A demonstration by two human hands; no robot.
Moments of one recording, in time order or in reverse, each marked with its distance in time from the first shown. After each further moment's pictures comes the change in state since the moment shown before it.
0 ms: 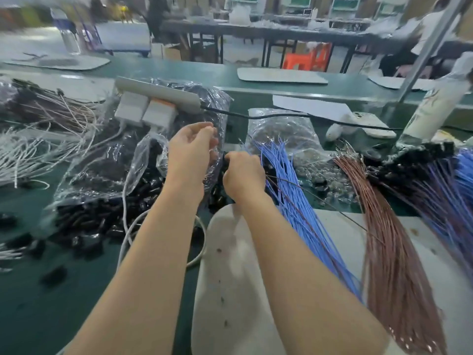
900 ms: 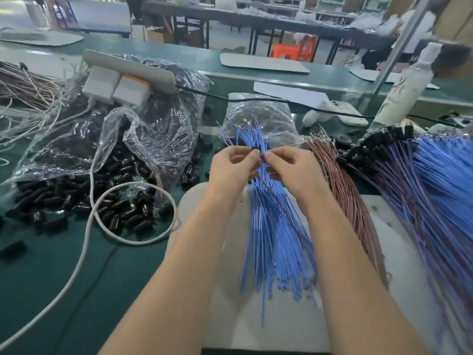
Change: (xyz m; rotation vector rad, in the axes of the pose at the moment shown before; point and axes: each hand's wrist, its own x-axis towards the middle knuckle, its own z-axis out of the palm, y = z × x) left_hand -0.047 -0.067 0.063 0.030 -0.203 -0.148; right_hand -0.062 0.100 -0.066 0.769 0.098 0.163
